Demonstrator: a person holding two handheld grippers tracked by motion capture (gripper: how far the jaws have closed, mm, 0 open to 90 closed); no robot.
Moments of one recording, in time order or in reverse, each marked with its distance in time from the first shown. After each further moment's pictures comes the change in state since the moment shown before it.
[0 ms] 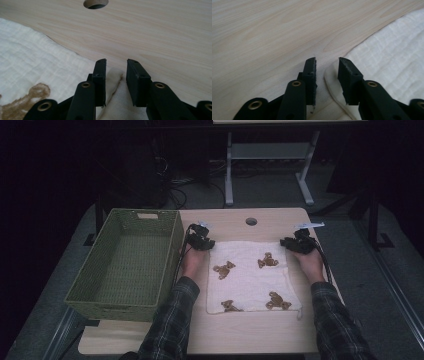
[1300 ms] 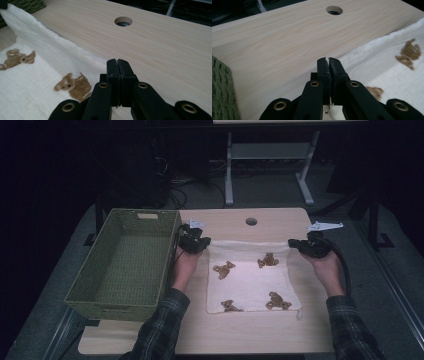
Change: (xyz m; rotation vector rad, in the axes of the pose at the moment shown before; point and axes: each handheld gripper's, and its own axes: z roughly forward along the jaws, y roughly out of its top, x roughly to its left) left arm -0.028 -0.001 -0.090 -0.130 -0.036 -0.028; right arm 0.029 0.007 -0.083 -0.056 0.092 -0.093
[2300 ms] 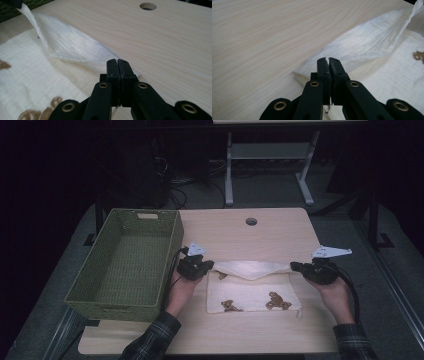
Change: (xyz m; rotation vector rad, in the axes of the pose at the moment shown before) left arm -0.042 -0.053 -0.039 0.007 -0.120 0.074; right arm 0.047 -0.049 -0.045 0.011 0.056 -0.059
